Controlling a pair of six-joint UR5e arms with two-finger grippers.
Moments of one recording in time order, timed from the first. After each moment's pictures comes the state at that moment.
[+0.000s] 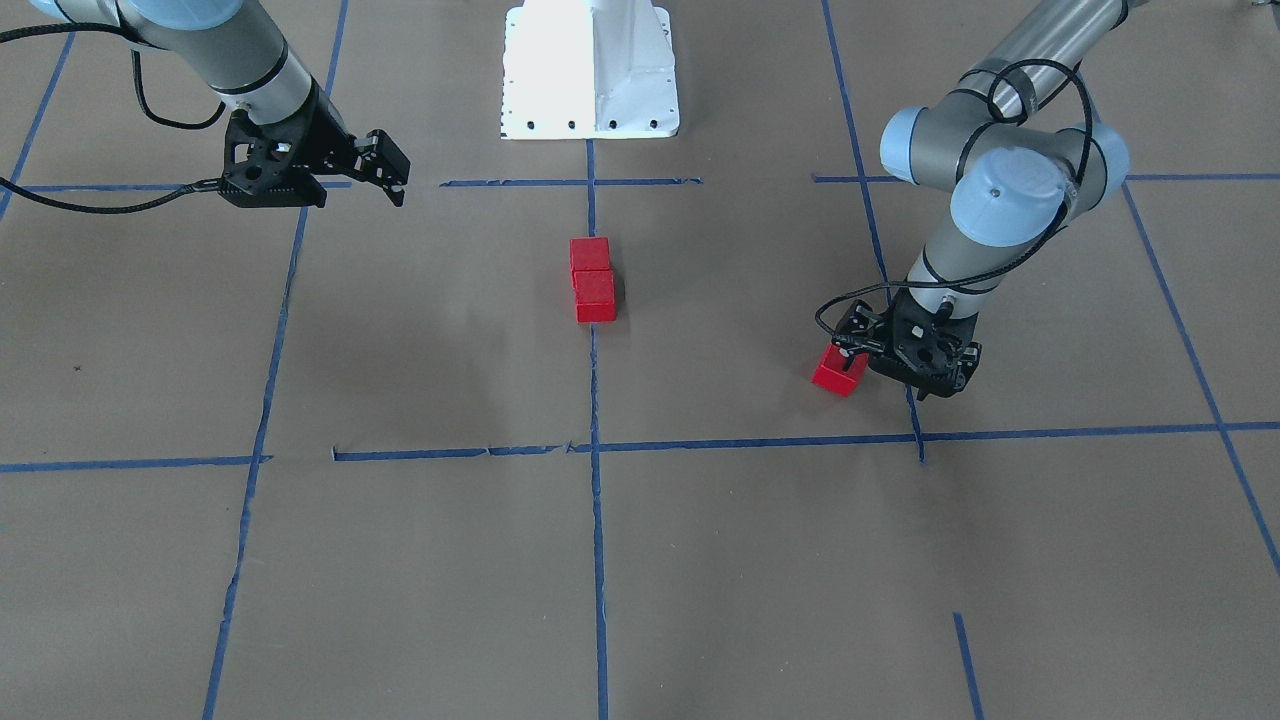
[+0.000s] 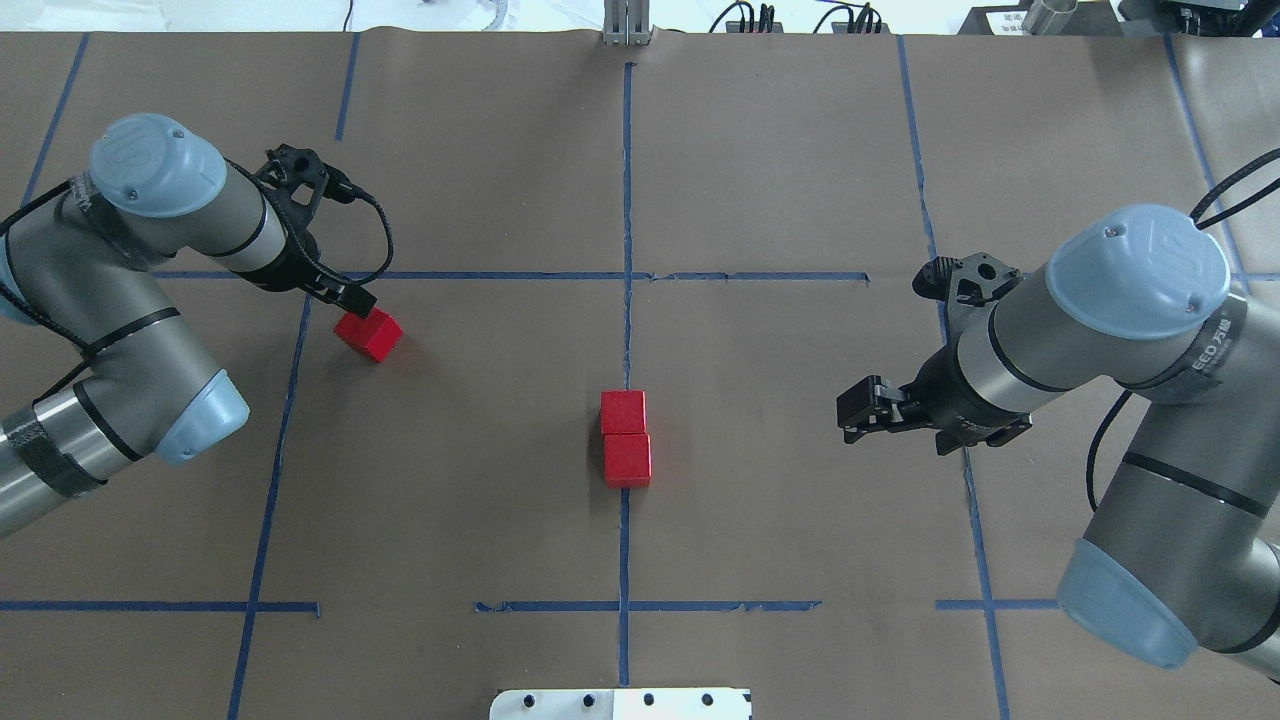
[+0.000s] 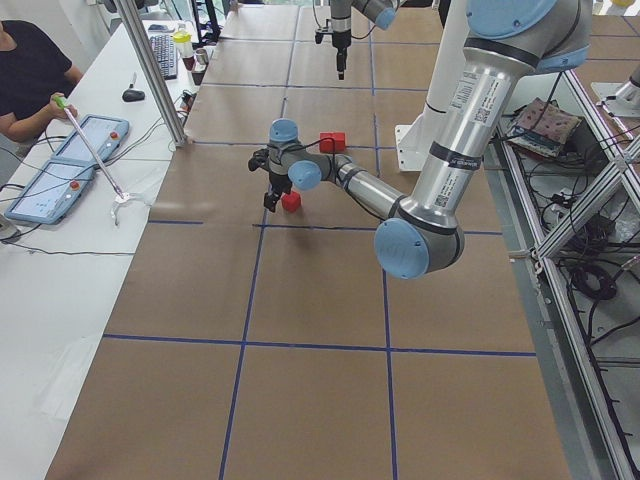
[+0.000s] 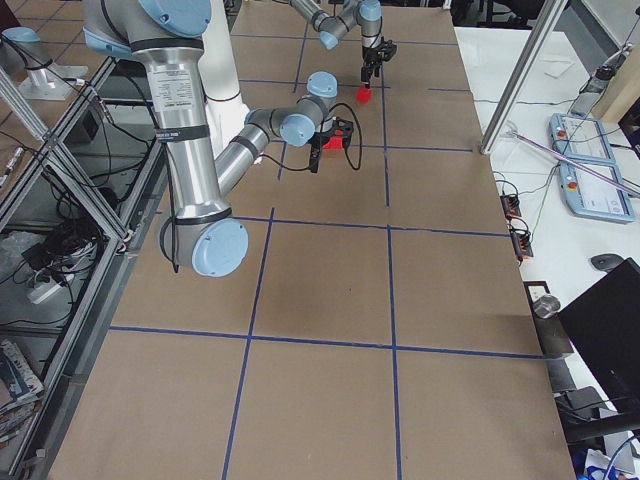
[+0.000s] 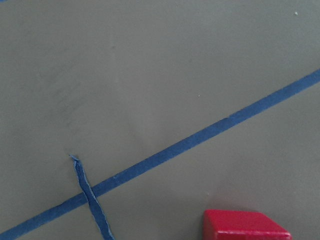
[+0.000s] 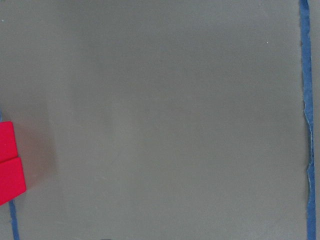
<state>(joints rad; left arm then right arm) -0.80 -1.96 -1.59 -1.91 -2.01 -0.54 0.63 -1.37 2.12 -1.55 2.11 1.24</state>
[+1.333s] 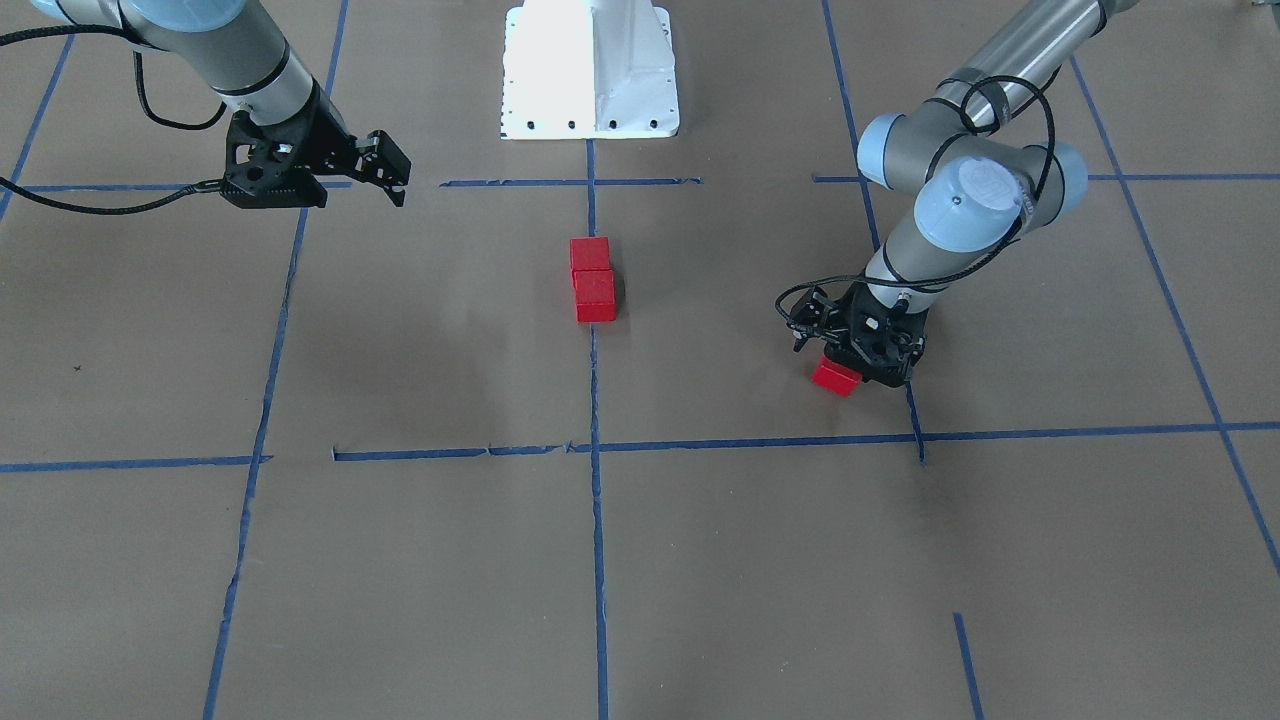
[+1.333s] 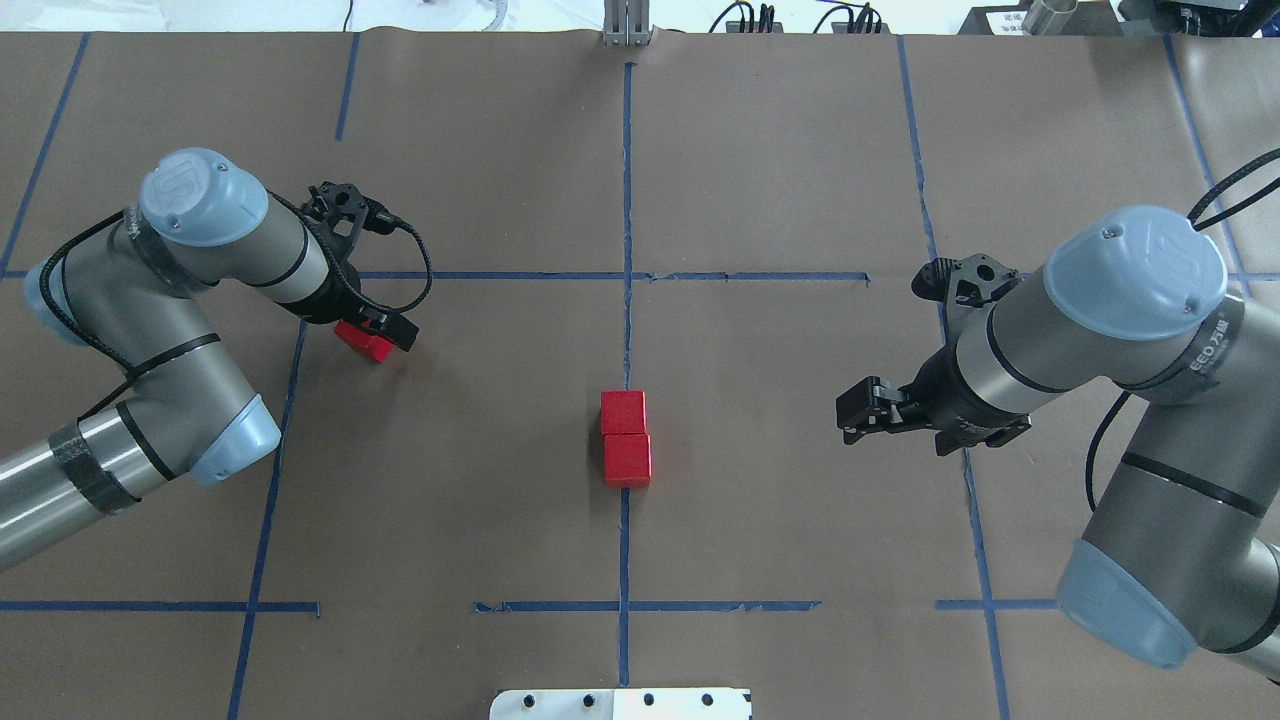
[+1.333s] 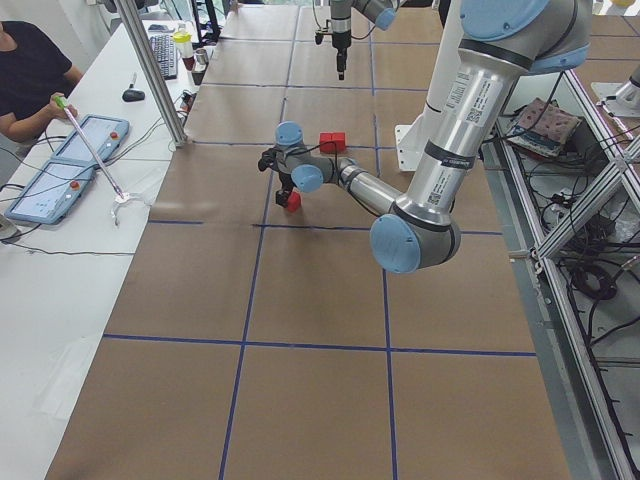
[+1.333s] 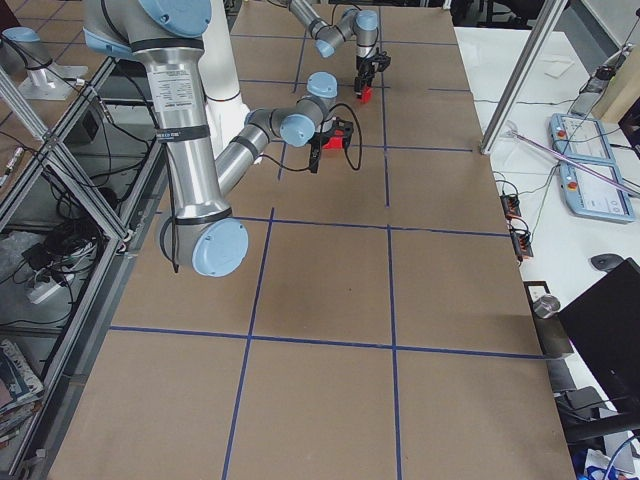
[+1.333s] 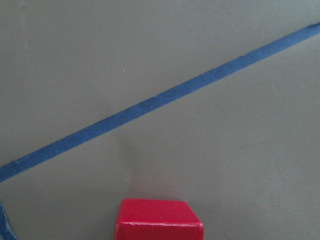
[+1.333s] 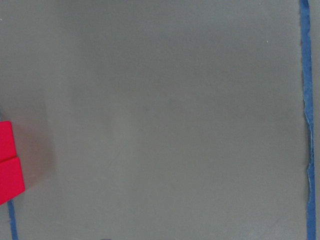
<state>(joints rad) -0.74 -1.99 -1.53 -1.99 -2.05 -0.63 0.63 -1.37 2.12 -1.55 2.11 1.24</state>
